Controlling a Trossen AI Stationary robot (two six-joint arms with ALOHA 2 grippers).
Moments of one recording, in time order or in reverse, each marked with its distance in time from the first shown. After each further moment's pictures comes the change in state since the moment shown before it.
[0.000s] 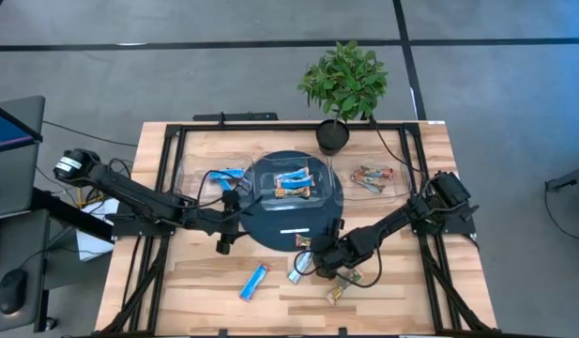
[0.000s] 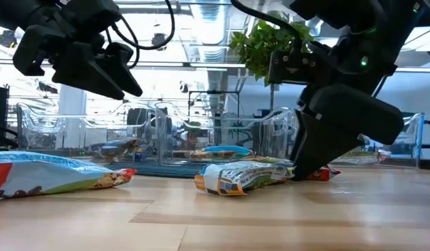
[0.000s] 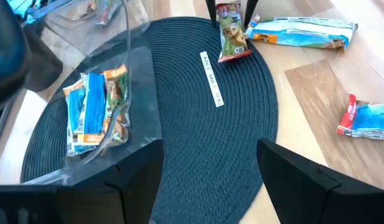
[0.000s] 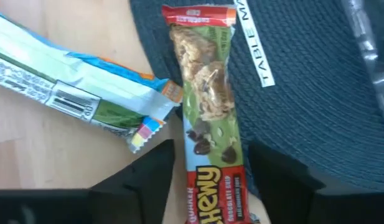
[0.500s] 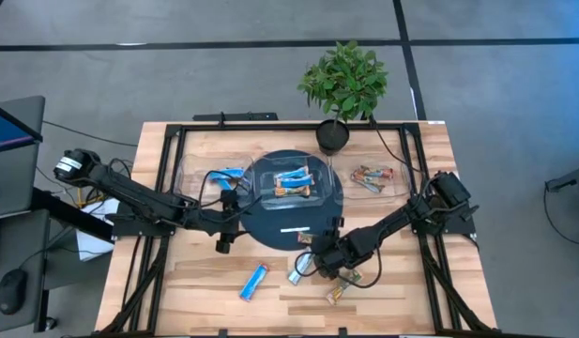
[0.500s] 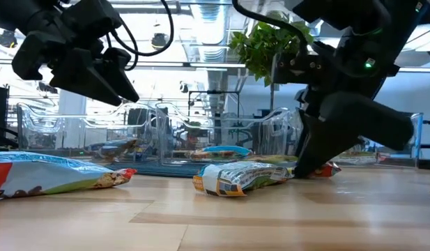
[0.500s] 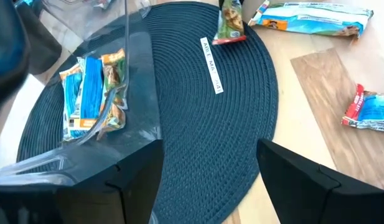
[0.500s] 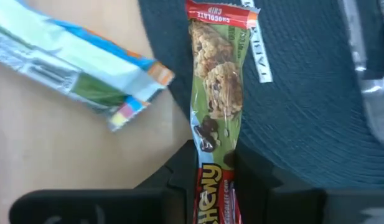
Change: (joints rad) left arm -0.001 0.006 0.000 -0.041 -0.014 -0.047; right arm 0.009 -0.009 0.009 -0.051 0.023 -0.085
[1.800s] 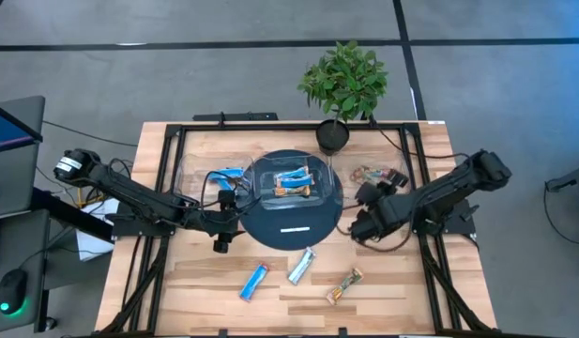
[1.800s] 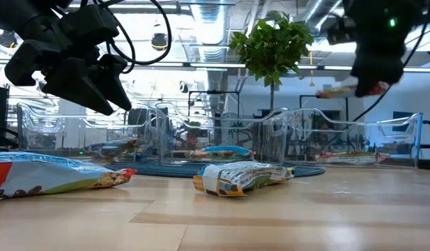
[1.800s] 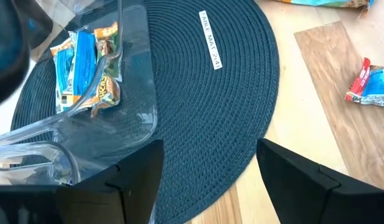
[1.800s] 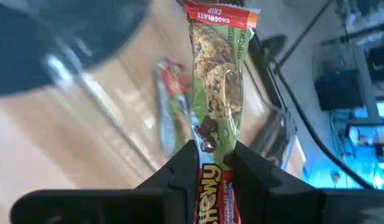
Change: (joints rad) left arm 0.000 0.000 0.001 -0.079 0.005 -0.040; right arm -0.087 -0.398 -0.027 -1.010 0.257 0.571
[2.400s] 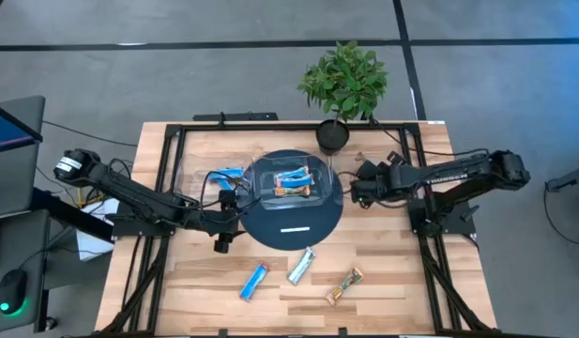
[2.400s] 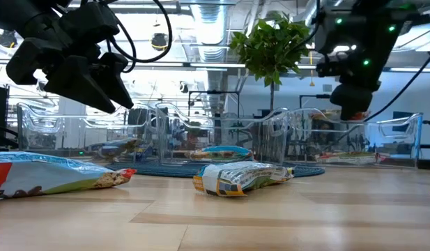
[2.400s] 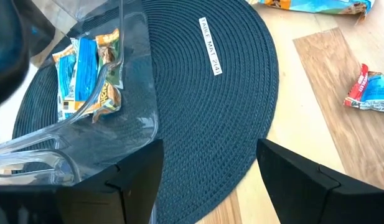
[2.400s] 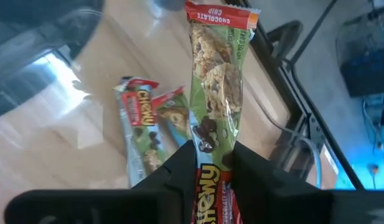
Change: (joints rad) left arm 0.000 0.000 0.000 0.019 -0.002 0.012; right arm -0.375 -0.207 -0.267 0.463 0.020 -0.436
